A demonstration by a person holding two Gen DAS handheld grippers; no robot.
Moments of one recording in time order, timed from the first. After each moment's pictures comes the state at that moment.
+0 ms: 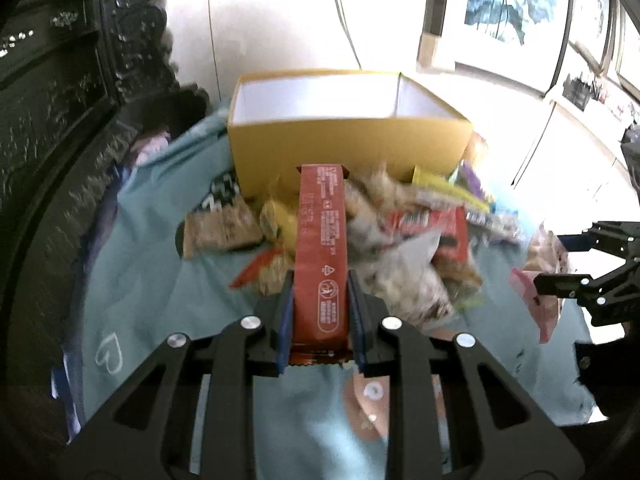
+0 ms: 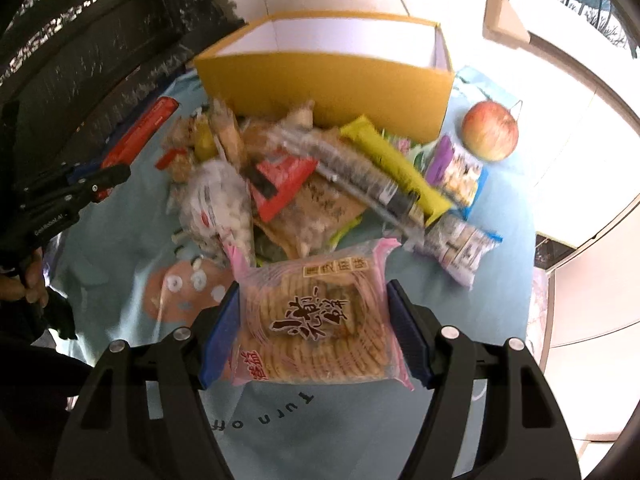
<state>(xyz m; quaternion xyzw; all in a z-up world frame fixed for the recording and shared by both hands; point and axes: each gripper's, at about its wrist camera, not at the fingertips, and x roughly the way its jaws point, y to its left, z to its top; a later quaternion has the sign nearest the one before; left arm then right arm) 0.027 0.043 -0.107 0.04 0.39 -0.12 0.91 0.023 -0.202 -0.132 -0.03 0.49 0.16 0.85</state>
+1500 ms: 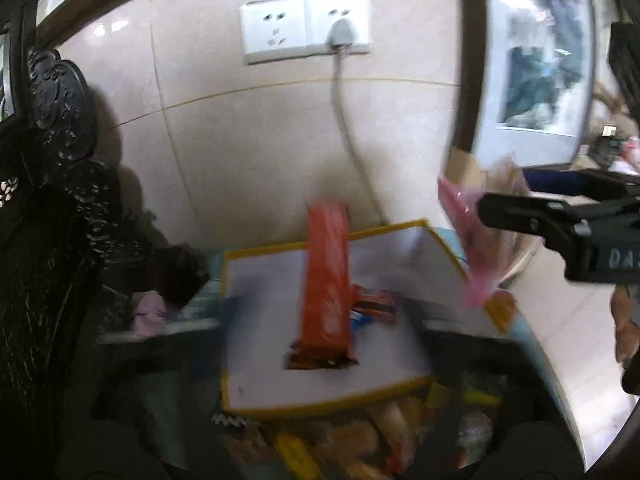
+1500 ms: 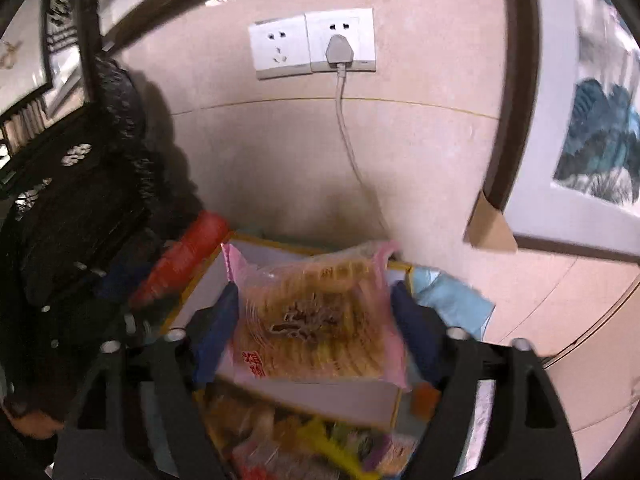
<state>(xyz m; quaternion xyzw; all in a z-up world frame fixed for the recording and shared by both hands) 0.232 -0.020 0.015 0.06 0.31 -0.09 0.94 0.251 -0.185 0.029 -0.03 0.35 0.11 0.93</state>
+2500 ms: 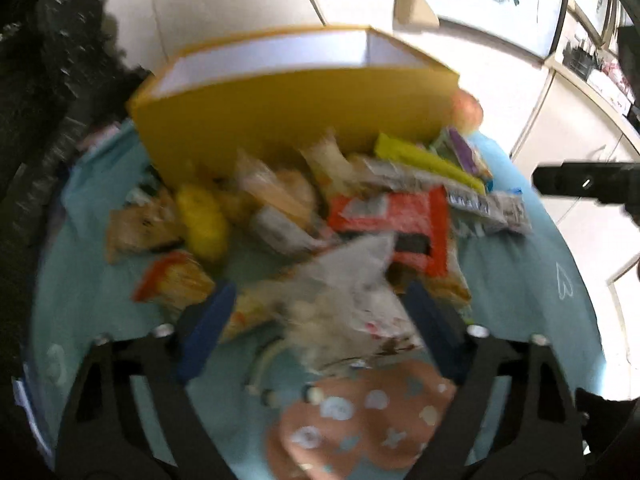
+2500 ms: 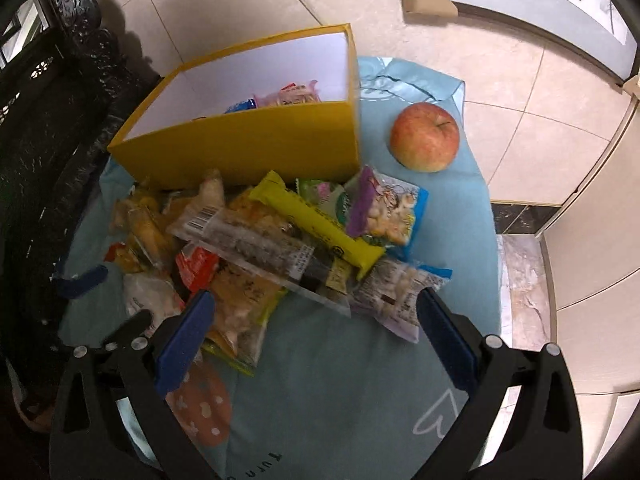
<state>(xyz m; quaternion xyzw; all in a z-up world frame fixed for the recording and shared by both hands) 0.071 -0.035 -0.171 0.06 0.45 -0.13 0.88 0.083 -0.246 -0.134 0.05 0.50 0.07 0.86</state>
